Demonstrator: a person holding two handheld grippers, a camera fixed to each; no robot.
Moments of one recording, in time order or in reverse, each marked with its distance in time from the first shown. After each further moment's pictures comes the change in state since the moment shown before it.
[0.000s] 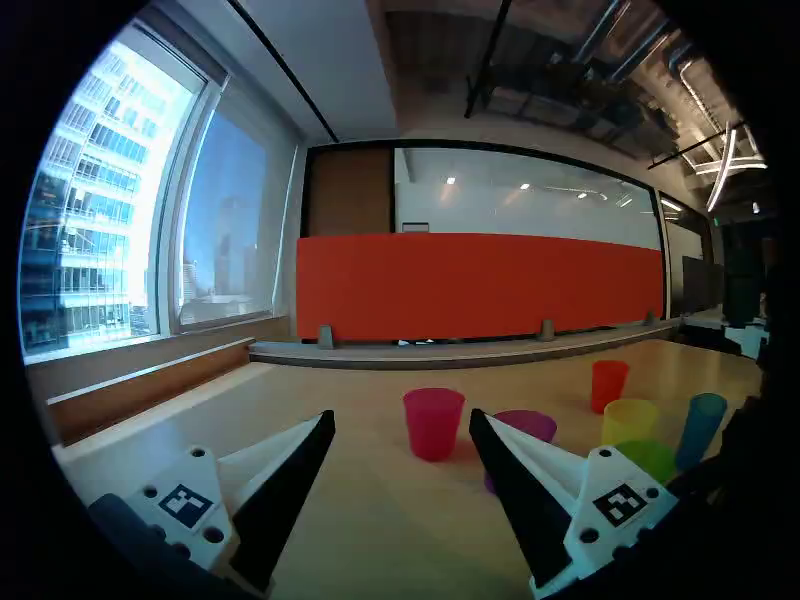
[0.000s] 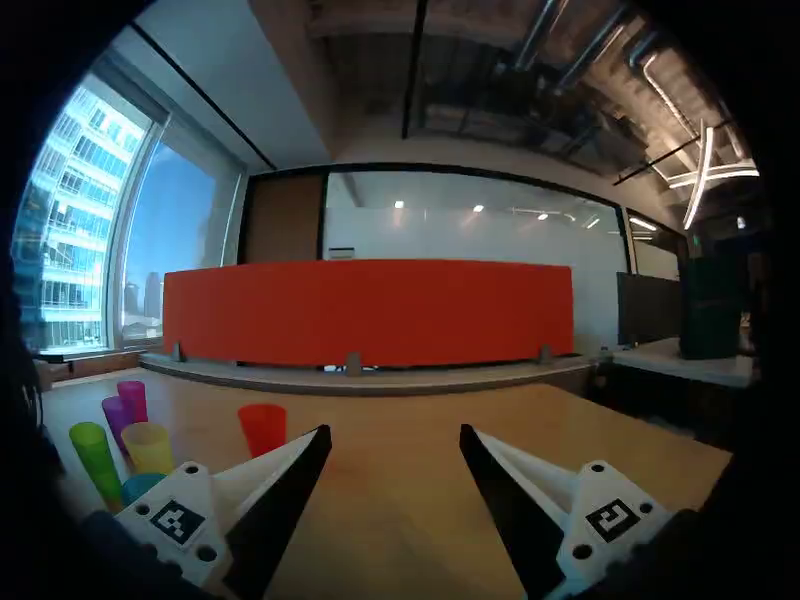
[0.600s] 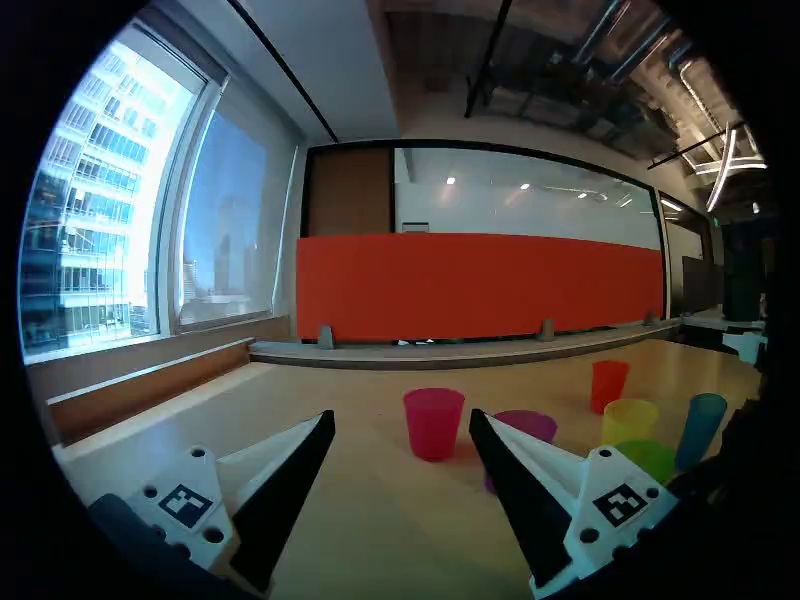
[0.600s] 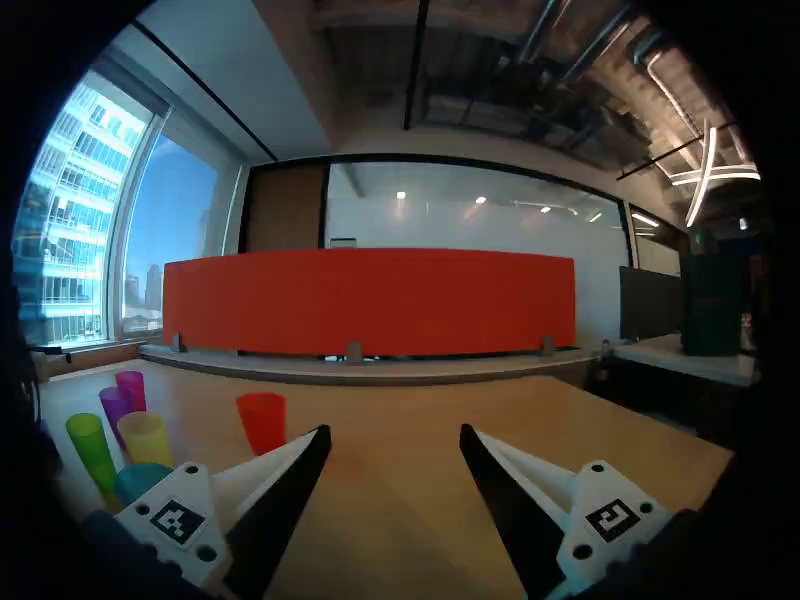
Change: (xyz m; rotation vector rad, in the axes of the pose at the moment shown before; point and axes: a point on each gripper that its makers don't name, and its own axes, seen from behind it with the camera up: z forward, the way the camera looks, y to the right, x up) left arm 0.000 -0.001 -0.001 0.000 0.000 0.000; right arm -0.008 -0.001 0.001 0.004 -0.030 -0.009
